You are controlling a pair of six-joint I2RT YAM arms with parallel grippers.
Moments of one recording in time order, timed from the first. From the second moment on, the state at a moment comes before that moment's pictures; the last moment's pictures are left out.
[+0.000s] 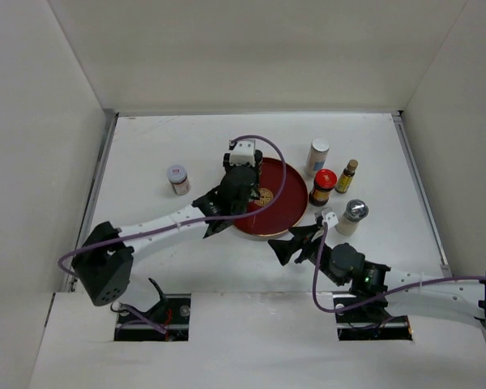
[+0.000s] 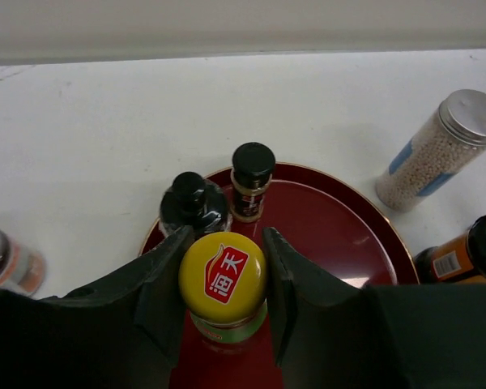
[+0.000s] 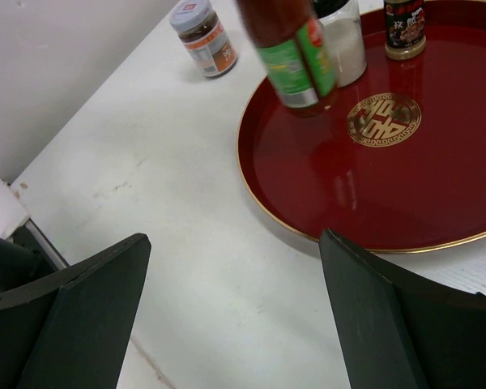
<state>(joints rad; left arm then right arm) -0.91 1.40 0.94 0.25 -0.77 -0.25 1.19 0.74 0.21 0.46 0.49 0.46</state>
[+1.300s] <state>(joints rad) -0.84 1.07 0.73 0.44 -0.77 -0.26 1.20 0.71 0.21 0.46 0.49 0.46</state>
